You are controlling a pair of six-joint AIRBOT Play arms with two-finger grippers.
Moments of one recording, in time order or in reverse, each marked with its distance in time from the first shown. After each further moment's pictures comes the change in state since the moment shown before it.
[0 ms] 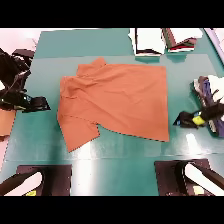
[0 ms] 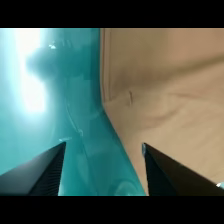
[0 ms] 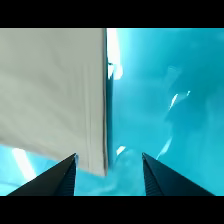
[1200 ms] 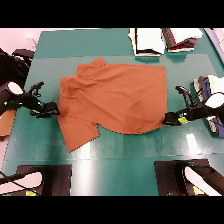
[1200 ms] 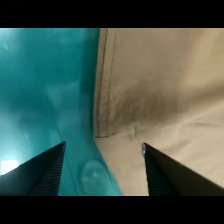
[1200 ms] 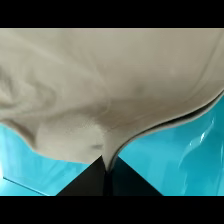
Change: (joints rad) left arm 0.004 -0.228 -0.053 -0.101 0.103 0.018; right arm 0.285 0.095 -0.005 0.097 -0.123 0.019
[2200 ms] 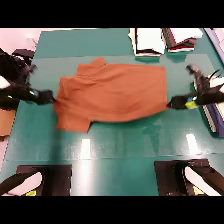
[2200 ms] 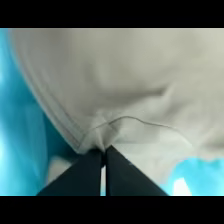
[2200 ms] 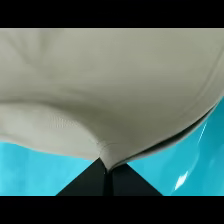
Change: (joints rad) left arm -0.024 0.220 0.111 -0.143 0.010 0.081; right arm 0.000 0.006 0.275 0.001 0.026 0.010
